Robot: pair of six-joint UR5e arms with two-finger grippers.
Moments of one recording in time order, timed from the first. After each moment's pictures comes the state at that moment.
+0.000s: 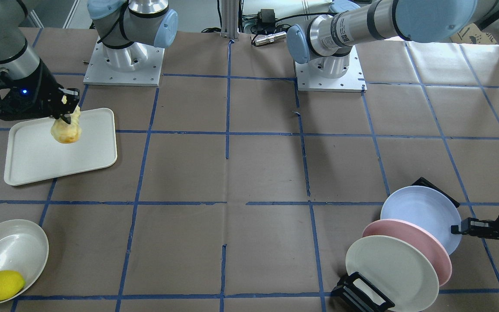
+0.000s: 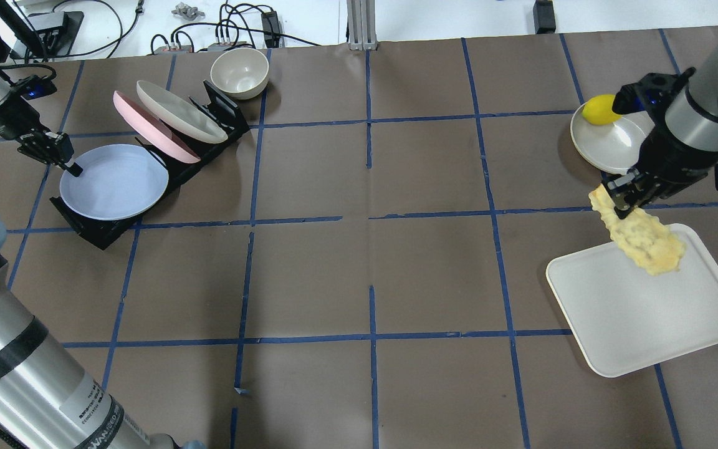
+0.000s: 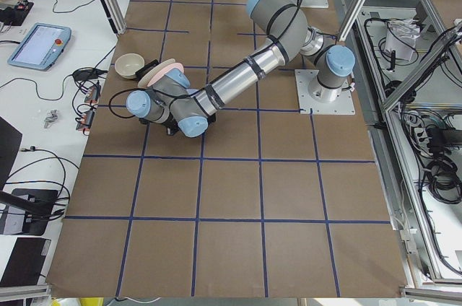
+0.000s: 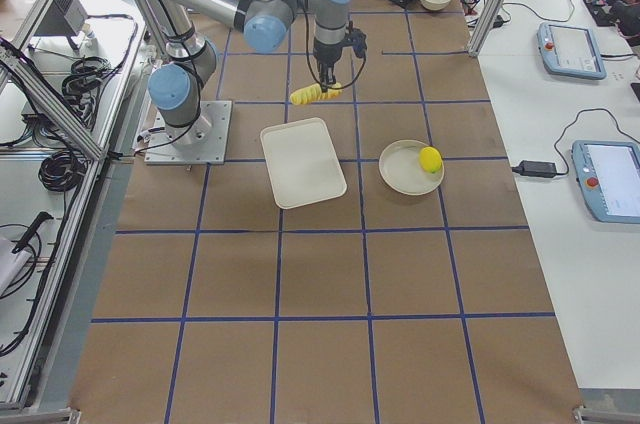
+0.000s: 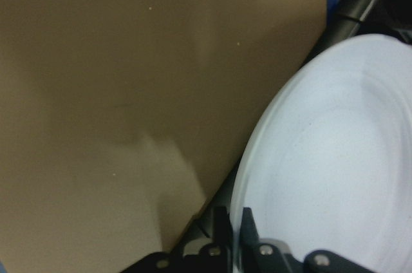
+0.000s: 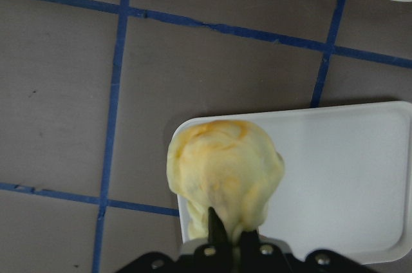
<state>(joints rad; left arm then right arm) -1.00 -2.35 -1.08 -1.64 1.46 0.77 1.36 -1.67 1.85 -1.69 -1.61 -0.38</state>
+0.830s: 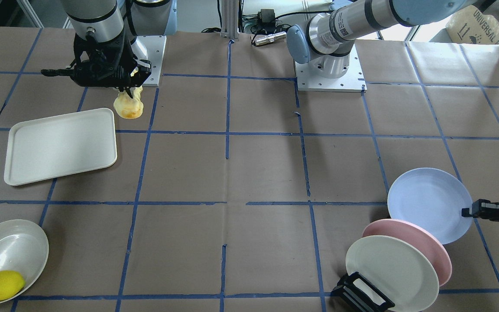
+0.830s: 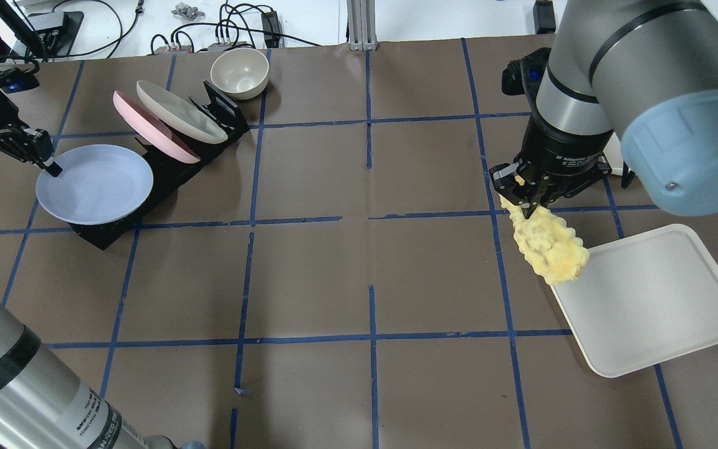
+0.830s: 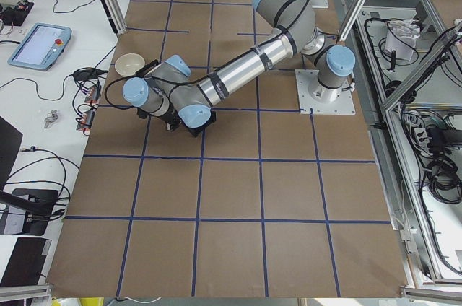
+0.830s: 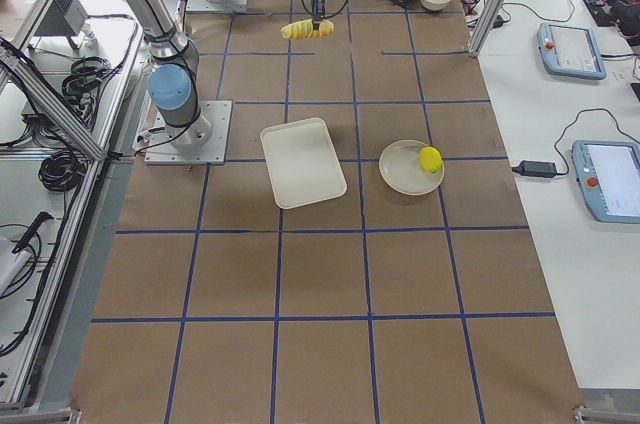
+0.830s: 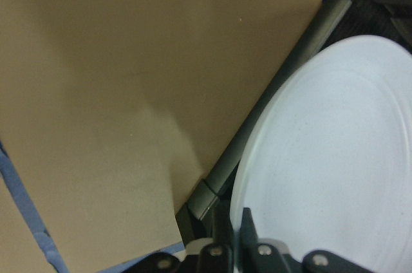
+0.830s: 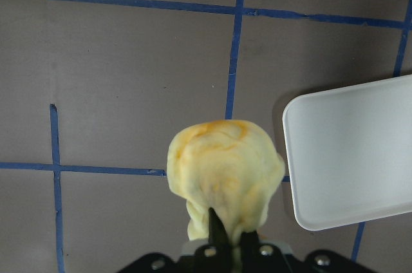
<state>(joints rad) -1.00 -2.25 -1.11 -1.74 1.53 0.78 1.67 -1.66 1.71 -1.53 -1.62 0.02</state>
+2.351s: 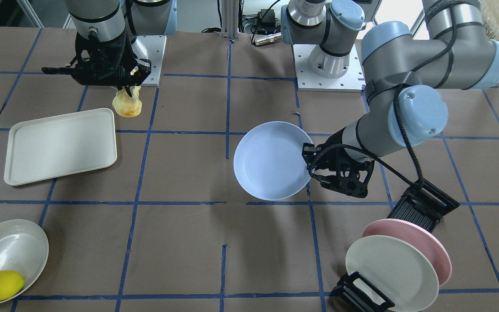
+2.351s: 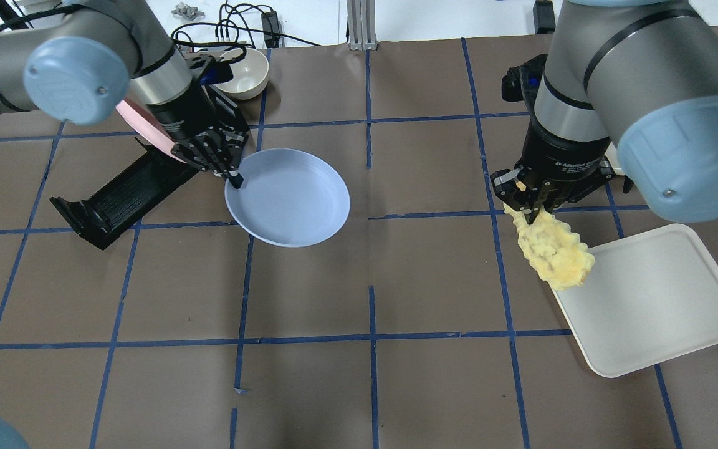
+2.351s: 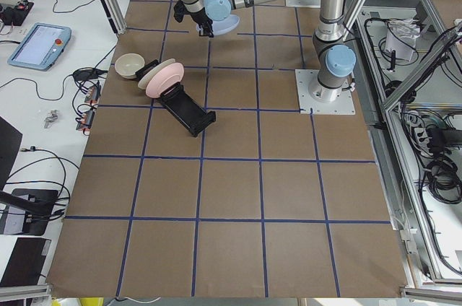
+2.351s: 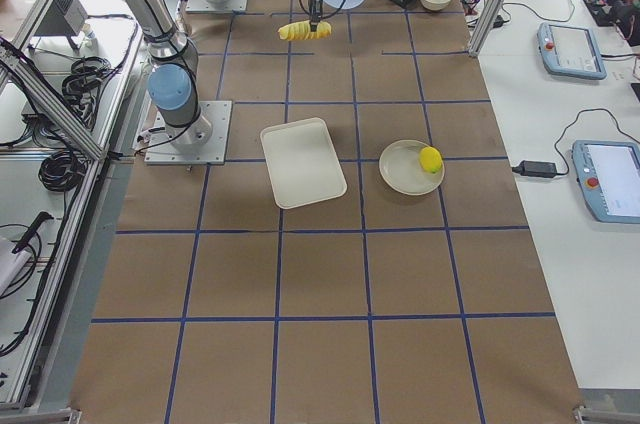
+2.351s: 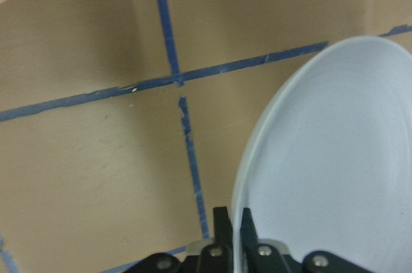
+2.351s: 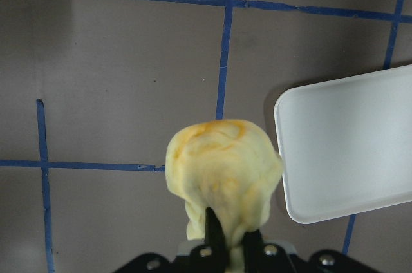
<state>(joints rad) -1.55 -1.88 -1.56 -1.51 1.33 0.23 1.67 -1.67 1.72 -1.53 -1.65 0.03</state>
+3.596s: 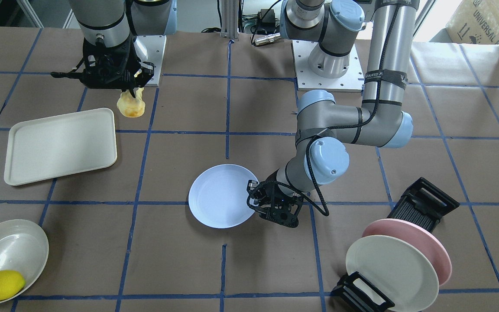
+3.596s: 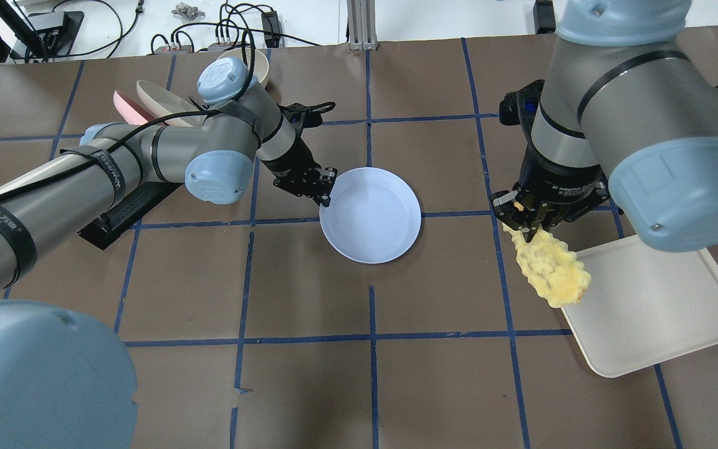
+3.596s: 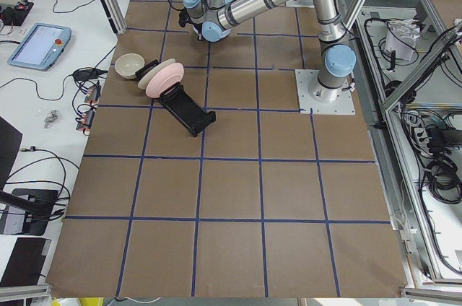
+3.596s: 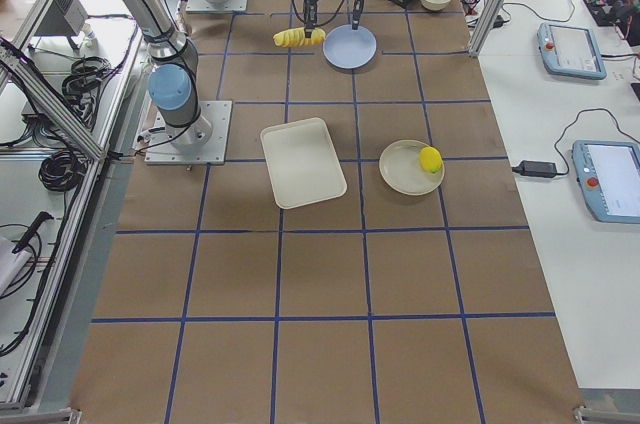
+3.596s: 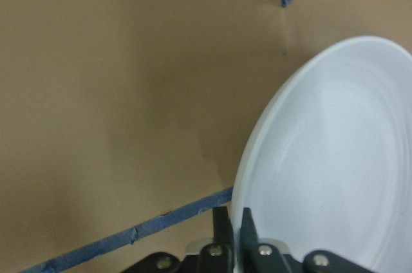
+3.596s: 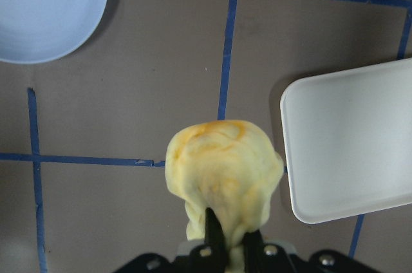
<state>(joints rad) -1.69 -2.06 -1.71 -1.01 1.24 0.09 1.67 -1.67 1.81 -1.61 -1.64 0.02</state>
